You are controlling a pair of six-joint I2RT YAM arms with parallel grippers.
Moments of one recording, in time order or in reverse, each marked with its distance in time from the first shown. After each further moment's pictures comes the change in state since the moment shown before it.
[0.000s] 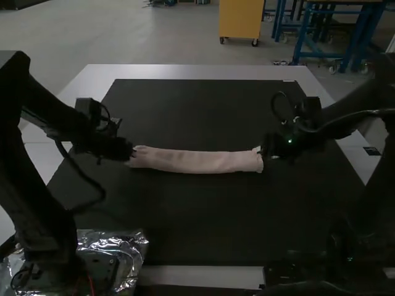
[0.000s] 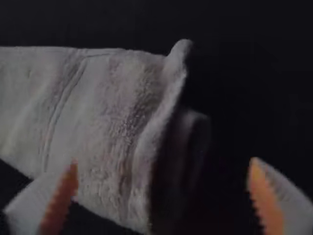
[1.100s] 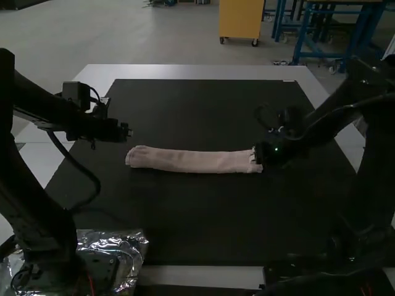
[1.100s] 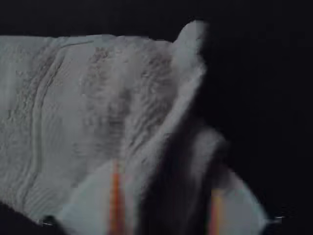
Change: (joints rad) left arm 0.044 -0.064 0.068 0.042 -0.006 -0.059; right arm 0.106 0.177 0.000 0.167 0.119 -0.003
